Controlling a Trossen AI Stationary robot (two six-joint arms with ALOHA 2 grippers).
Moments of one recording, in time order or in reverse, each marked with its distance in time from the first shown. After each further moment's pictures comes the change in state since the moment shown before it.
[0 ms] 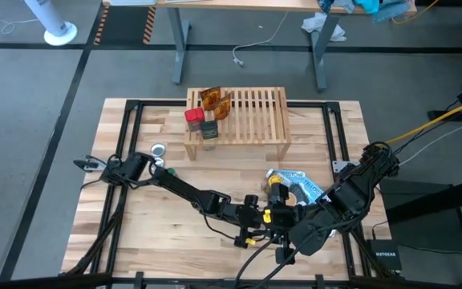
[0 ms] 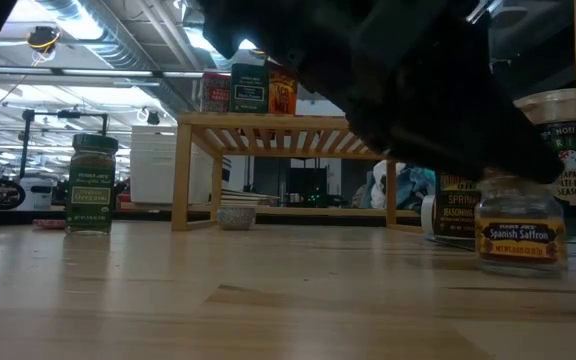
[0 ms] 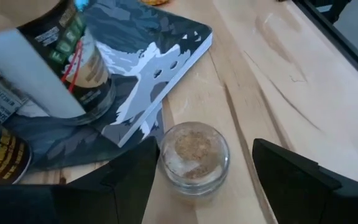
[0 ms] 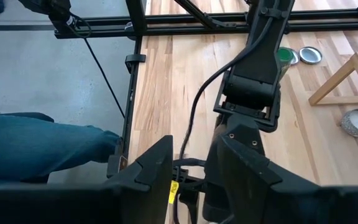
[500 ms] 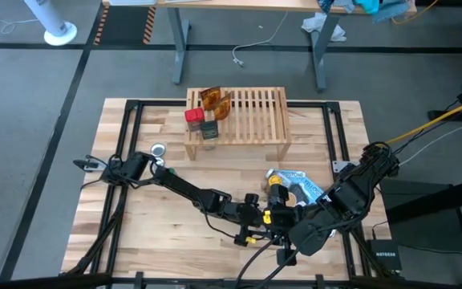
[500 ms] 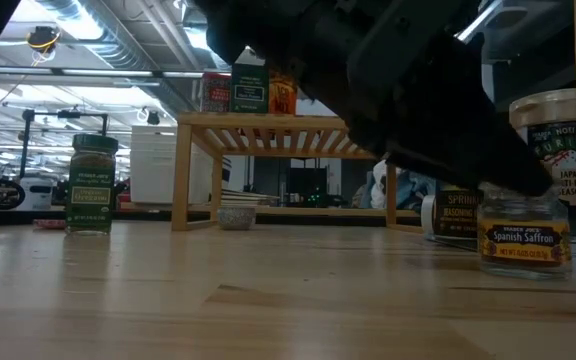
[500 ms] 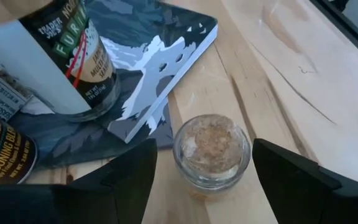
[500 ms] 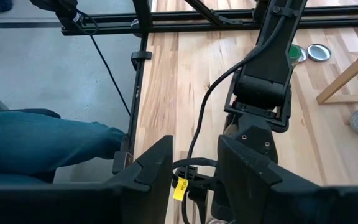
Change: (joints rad) left arm 0.012 0.003 -0.001 -0.001 0.002 0.033; right arm 0.000 0.000 0.000 0.000 -0.026 0.000
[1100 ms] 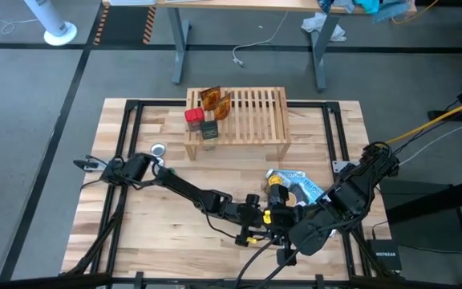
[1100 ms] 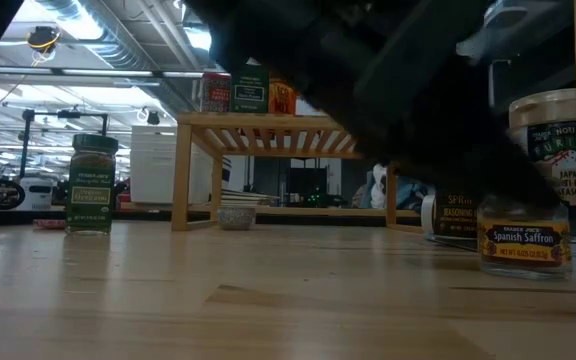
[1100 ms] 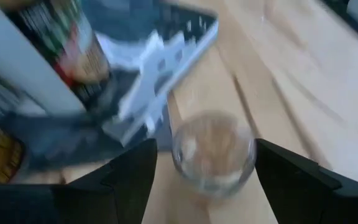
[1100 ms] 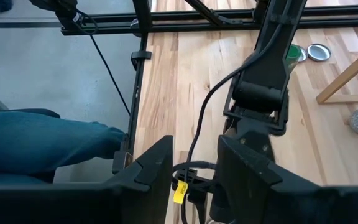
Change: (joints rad) left arm 0.000 0.022 0.000 0.034 0.003 0.008; right arm 0.000 0.000 0.000 0.000 0.000 0.000
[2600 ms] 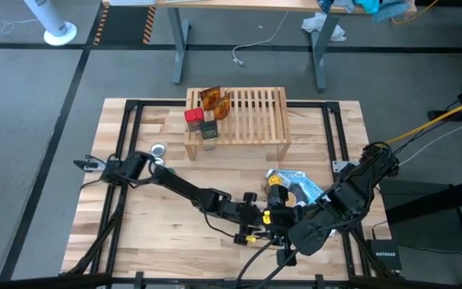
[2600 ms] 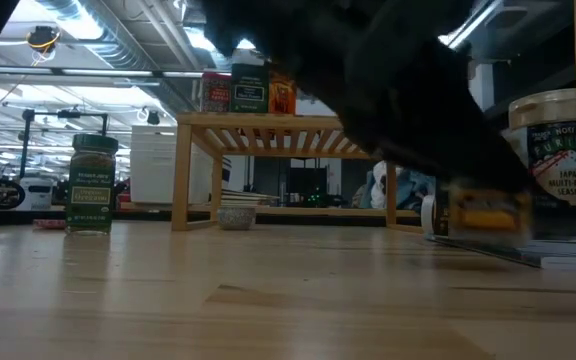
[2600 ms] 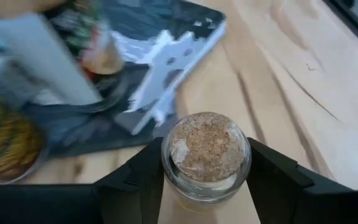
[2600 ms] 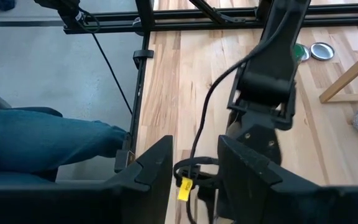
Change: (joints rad) left arm 0.001 -0.043 0.000 -0.076 -0.026 -0.032; right arm 0.000 0.000 0.000 0.000 -0.010 0.000
